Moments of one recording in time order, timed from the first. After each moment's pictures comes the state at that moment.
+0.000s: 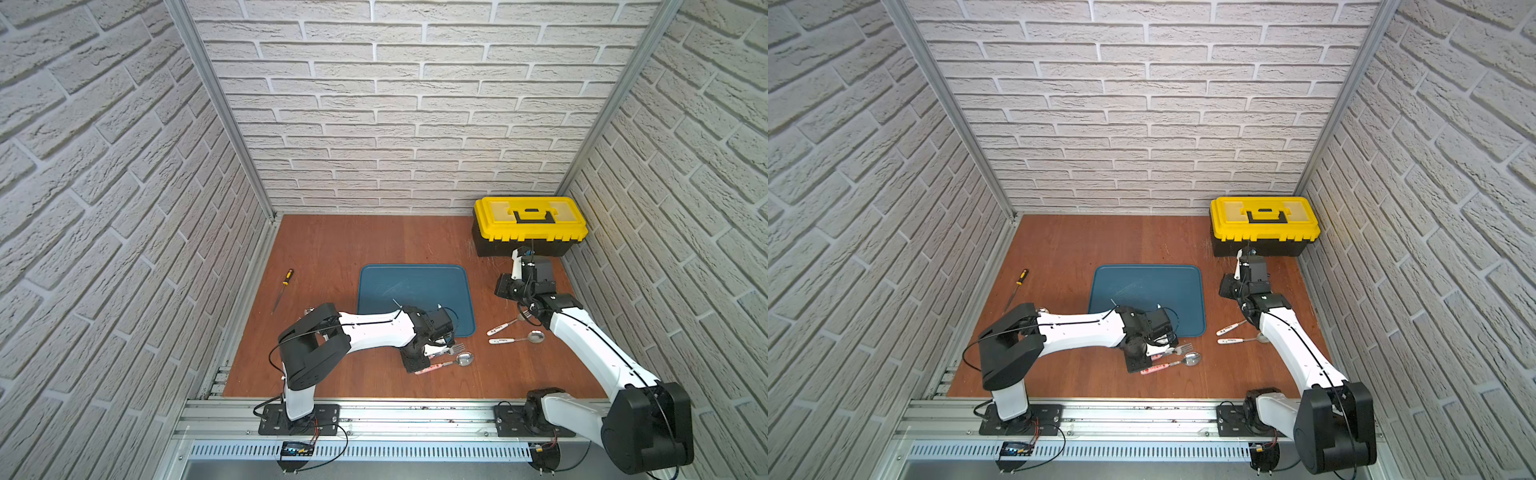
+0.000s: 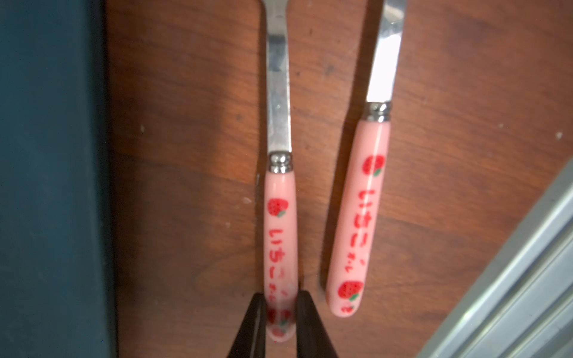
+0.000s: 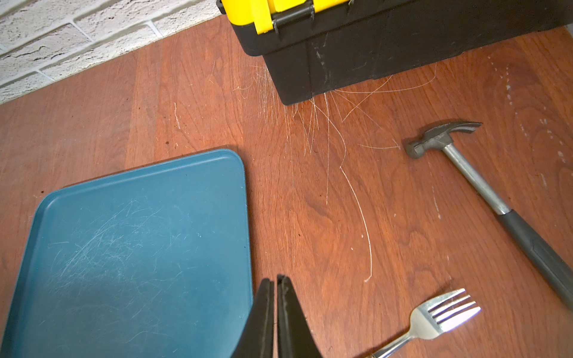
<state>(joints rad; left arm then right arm) -1.04 1.83 1.16 -0.83 0.03 0.17 0.06 1.17 0.77 -0.39 0.00 0.35</state>
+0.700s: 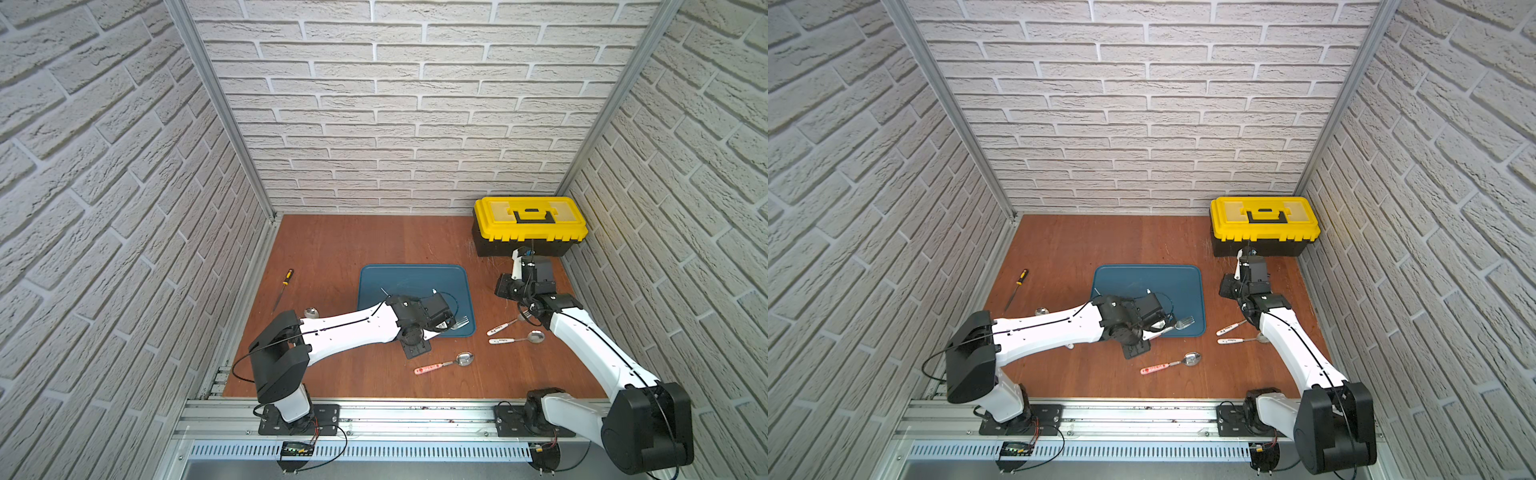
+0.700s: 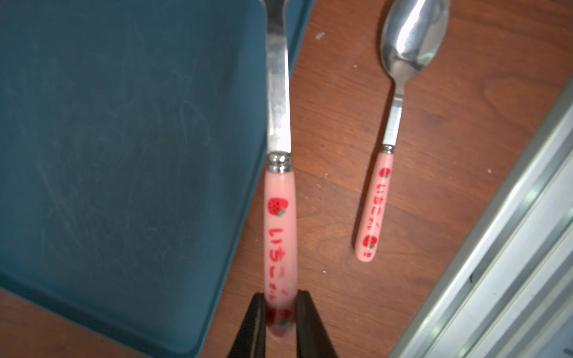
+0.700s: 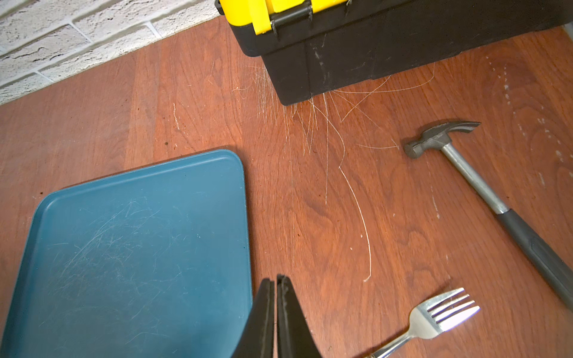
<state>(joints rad) -1.00 1.65 1.24 -0.91 -0.12 0.09 0.06 1.17 0.77 -0.39 0.00 0.35</state>
